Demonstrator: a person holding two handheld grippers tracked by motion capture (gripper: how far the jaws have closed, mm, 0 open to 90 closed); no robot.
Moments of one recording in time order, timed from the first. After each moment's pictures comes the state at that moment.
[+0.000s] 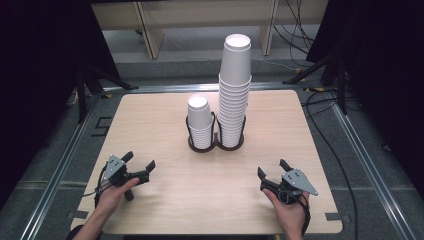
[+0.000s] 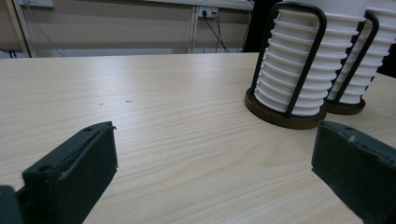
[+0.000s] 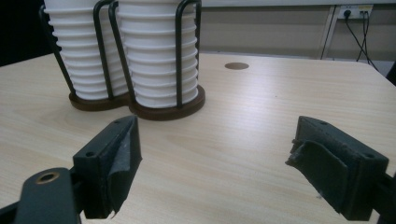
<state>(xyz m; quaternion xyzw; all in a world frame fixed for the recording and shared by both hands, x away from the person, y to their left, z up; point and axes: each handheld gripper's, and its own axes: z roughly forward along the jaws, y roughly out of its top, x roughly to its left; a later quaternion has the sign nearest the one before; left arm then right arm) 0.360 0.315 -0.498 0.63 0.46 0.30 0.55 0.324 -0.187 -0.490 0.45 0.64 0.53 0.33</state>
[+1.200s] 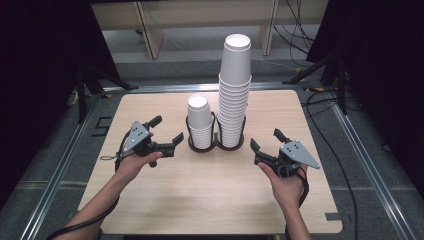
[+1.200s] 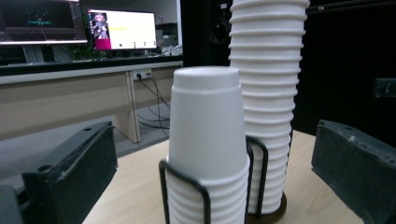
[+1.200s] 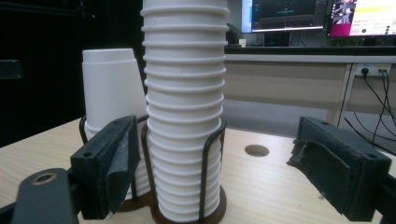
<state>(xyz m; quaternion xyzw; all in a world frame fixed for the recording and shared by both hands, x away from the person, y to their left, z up) 0.411 0.227 -0.392 0.64 0.28 0.30 0.65 0.361 -0.165 -0.404 0.40 0.62 0.58 0.35</state>
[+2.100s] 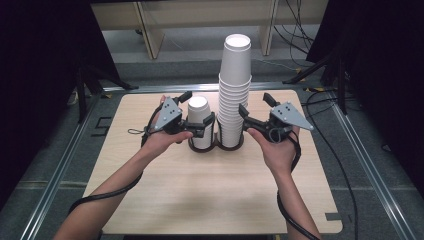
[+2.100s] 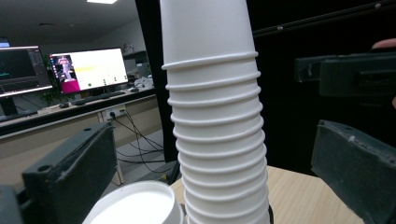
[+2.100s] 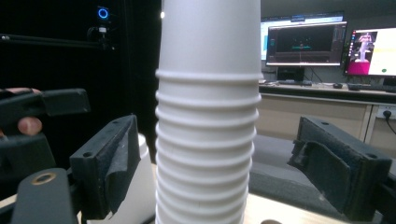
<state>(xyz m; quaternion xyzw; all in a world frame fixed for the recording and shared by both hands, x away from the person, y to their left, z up) 0.443 0.146 -0.340 0.65 0.20 0.31 0.66 0.410 -0.134 -0.325 0.35 0.60 0.62 0.36</state>
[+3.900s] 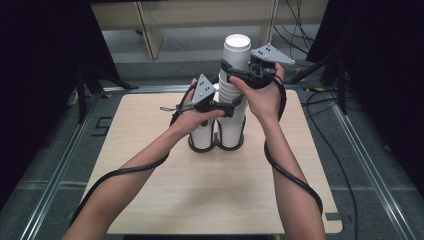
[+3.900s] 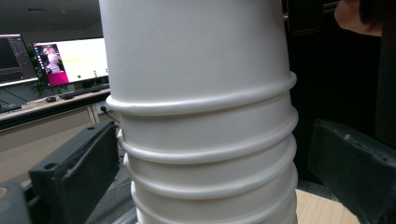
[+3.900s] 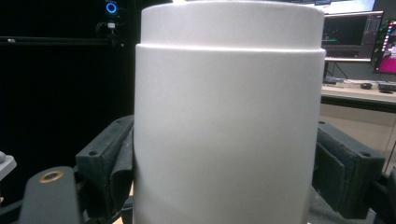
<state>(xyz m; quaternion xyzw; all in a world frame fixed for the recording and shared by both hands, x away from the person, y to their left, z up) 0.494 0.076 -0.323 0.67 0.21 0.30 0.65 0.492 -0.095 -0.239 0.34 0.64 0.61 0.32</state>
